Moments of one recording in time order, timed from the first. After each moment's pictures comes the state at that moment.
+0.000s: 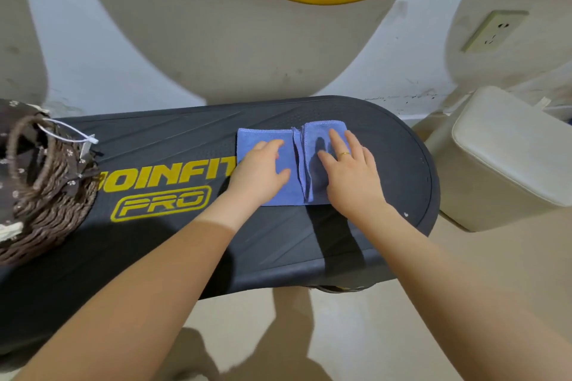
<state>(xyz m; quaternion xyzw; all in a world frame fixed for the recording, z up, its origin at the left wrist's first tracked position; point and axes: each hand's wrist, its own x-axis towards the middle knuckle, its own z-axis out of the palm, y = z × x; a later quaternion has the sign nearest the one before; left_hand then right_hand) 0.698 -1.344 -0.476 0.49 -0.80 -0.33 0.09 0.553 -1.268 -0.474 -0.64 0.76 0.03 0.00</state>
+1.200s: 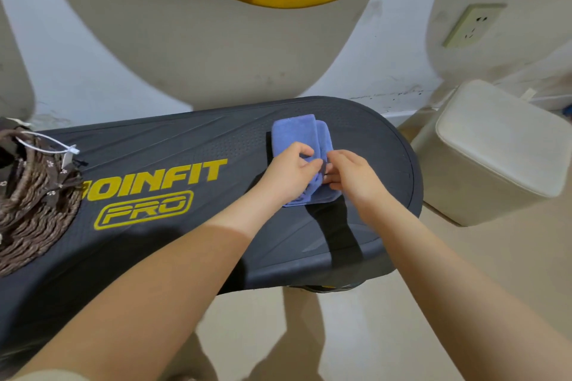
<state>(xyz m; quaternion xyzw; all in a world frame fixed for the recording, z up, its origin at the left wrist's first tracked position) 0.630 -1.312 -0.457 0.47 -0.70 -0.52 0.13 0.525 -1.252 -0.459 -0.25 0.74 -0.42 0.46</state>
